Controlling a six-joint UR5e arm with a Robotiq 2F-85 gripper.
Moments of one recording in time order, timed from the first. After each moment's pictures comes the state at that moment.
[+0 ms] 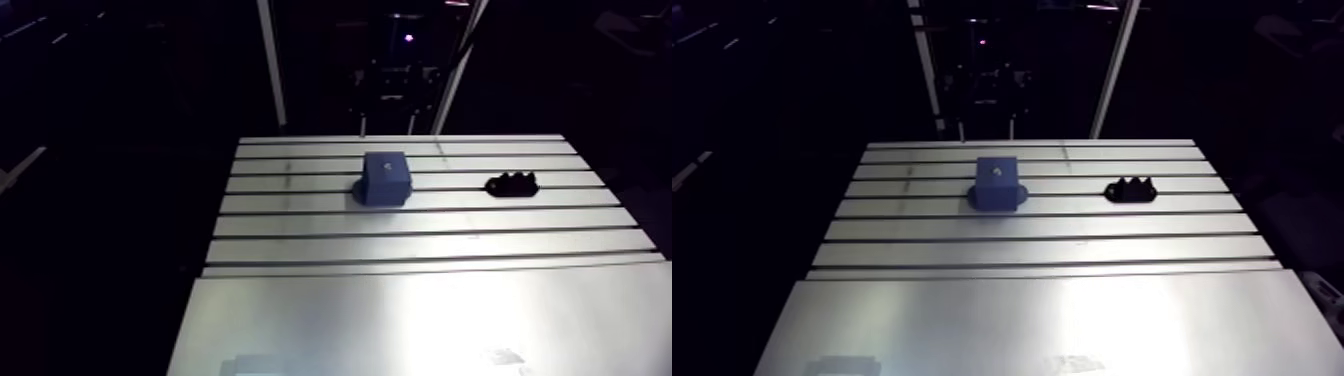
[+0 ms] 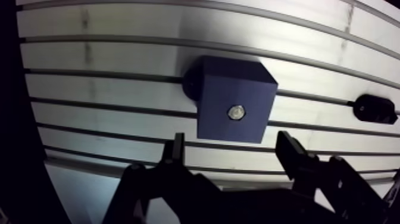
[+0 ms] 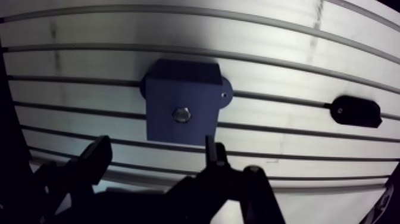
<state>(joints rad) -0.05 -1.18 1.59 -1.83 -1.57 -1.74</state>
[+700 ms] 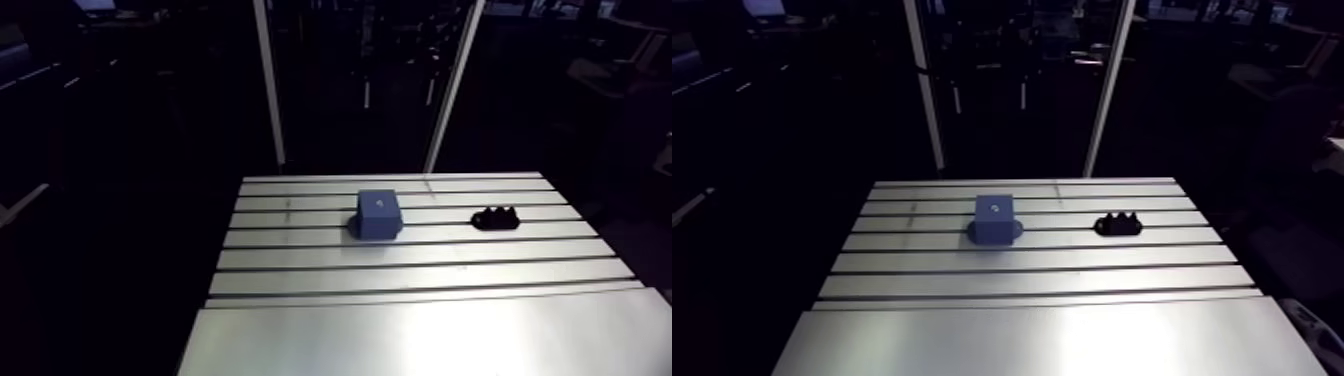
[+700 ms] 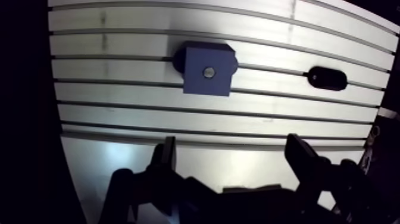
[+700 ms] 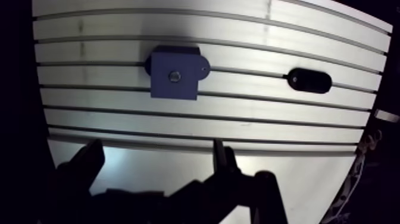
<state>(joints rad) -0.06 -1.33 1.45 -1.61 -1.61 -1.73</state>
